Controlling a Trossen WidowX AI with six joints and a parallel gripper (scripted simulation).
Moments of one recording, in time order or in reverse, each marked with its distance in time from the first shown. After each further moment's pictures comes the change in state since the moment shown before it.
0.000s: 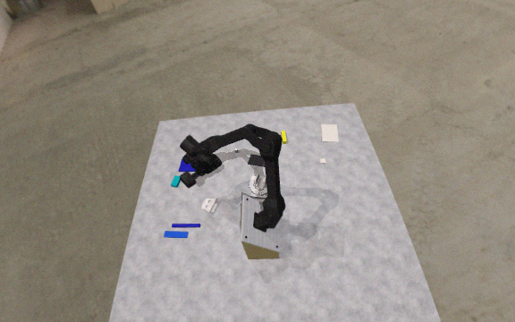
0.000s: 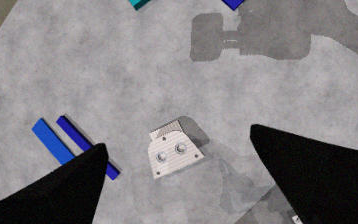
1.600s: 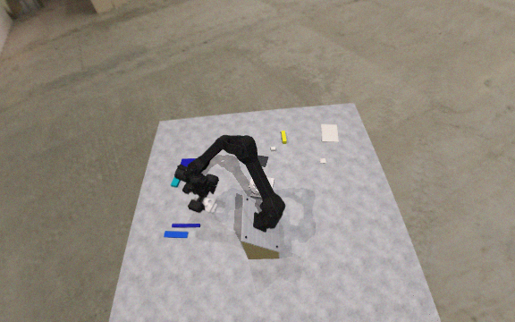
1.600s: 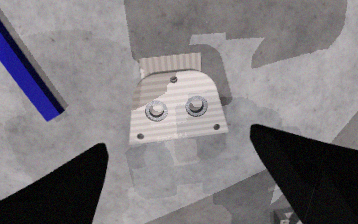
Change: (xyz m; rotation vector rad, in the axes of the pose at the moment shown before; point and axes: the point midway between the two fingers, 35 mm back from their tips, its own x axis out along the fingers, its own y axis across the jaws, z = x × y) arm 0.095 0.016 -0.077 -0.361 0.373 -0.095
